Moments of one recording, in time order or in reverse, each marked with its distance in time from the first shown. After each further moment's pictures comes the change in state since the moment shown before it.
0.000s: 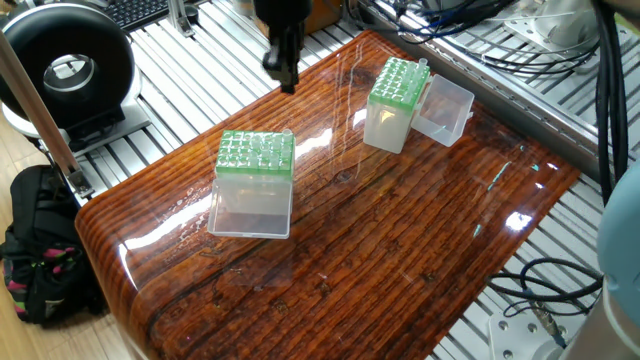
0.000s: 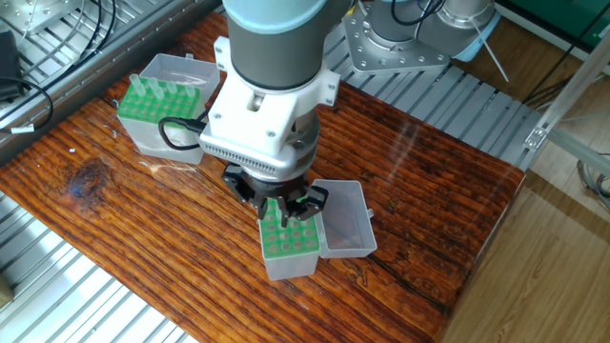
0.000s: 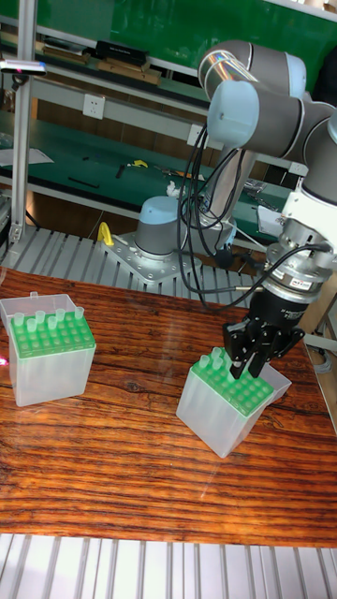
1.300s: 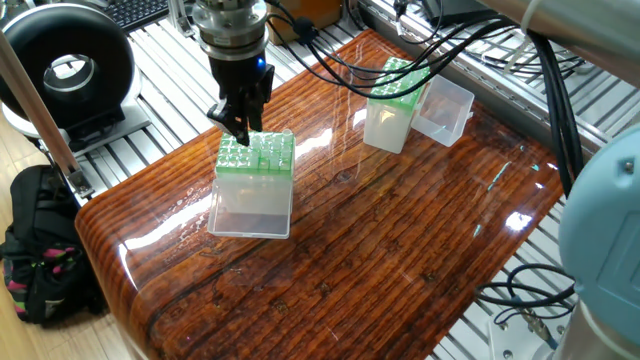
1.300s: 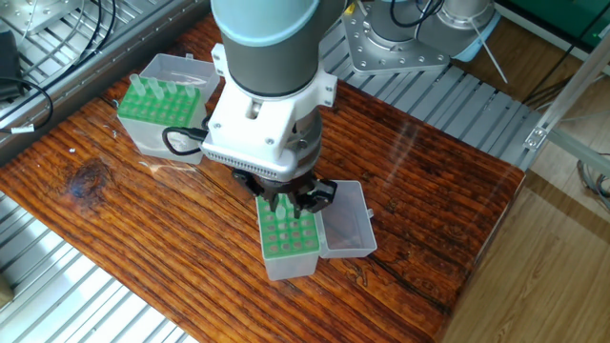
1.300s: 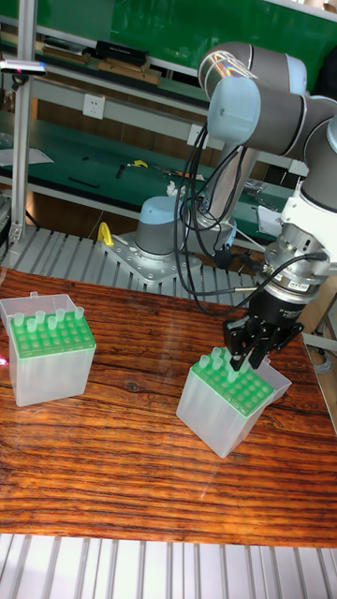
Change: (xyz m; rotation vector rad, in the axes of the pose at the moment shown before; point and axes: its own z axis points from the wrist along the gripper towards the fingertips) arm 0.020 0.010 0.002 -0.042 0.080 -0.024
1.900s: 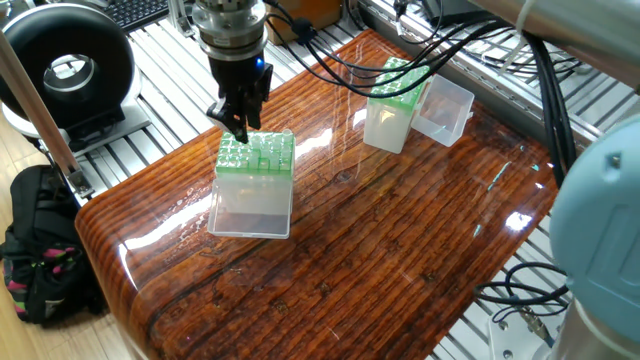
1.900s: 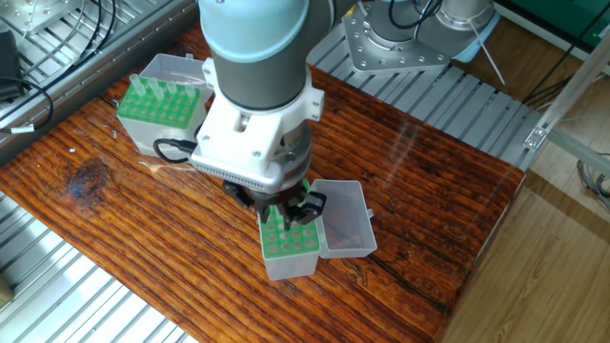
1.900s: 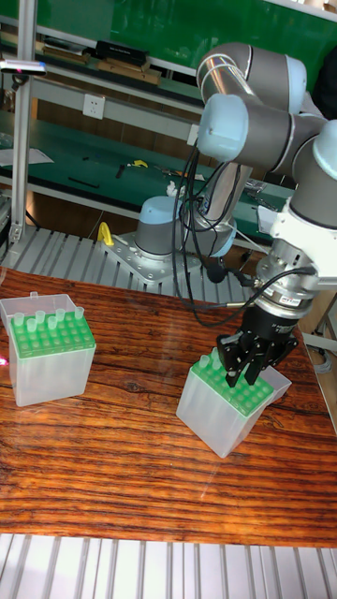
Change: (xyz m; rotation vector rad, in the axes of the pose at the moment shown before) arm -0.016 -0.010 0.020 -0.012 -0.048 0.022
